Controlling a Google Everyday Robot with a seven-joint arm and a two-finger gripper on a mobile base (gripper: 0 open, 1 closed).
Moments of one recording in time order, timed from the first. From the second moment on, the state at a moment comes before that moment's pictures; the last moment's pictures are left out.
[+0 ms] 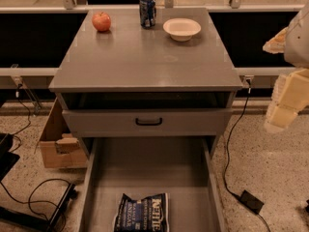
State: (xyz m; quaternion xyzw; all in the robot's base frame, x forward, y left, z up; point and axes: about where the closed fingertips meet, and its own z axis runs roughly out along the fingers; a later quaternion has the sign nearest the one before) arm 0.438 -0.217 0.977 -0.60 0.78 -0.04 0.16
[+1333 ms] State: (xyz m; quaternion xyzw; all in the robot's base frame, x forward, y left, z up) arm 0.479 -0.237 0.897 -0.58 0.80 -0.11 0.14
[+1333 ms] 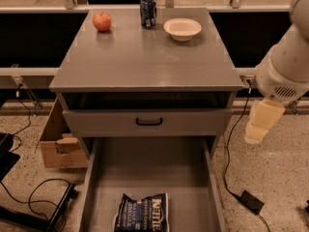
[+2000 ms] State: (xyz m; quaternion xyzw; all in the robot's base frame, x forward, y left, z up) arm 0.499 -0.216 0.764 -0.55 0.81 -0.04 0.18
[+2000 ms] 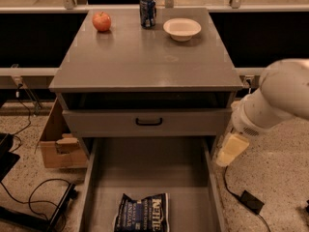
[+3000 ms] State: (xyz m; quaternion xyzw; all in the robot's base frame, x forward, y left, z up) arm 0.504 -0.187 0.700 -0.52 0.82 0.04 0.24
